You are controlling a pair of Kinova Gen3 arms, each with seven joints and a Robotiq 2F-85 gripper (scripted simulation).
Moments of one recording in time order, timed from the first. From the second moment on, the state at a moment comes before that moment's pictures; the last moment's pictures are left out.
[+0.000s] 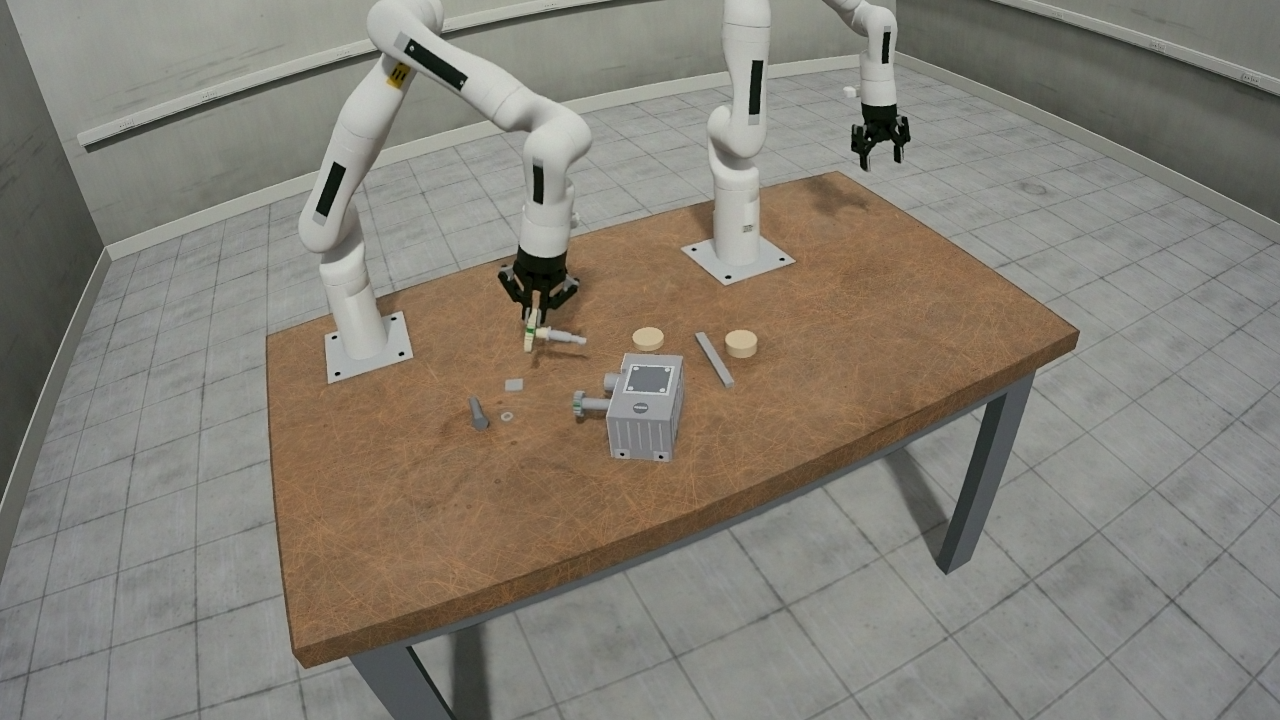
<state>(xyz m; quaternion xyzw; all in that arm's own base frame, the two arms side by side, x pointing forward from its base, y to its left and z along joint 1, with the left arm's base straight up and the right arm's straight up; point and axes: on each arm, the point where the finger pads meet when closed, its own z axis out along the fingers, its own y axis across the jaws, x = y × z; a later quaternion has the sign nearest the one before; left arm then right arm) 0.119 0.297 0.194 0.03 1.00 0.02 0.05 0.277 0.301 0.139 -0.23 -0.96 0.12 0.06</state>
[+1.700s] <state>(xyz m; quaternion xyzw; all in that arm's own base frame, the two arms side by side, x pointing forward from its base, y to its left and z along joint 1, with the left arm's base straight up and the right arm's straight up) 0.119 0.297 0.194 0.03 1.00 0.02 0.05 0.323 0.292 0.144 -0.27 -0.92 0.09 -0.27</state>
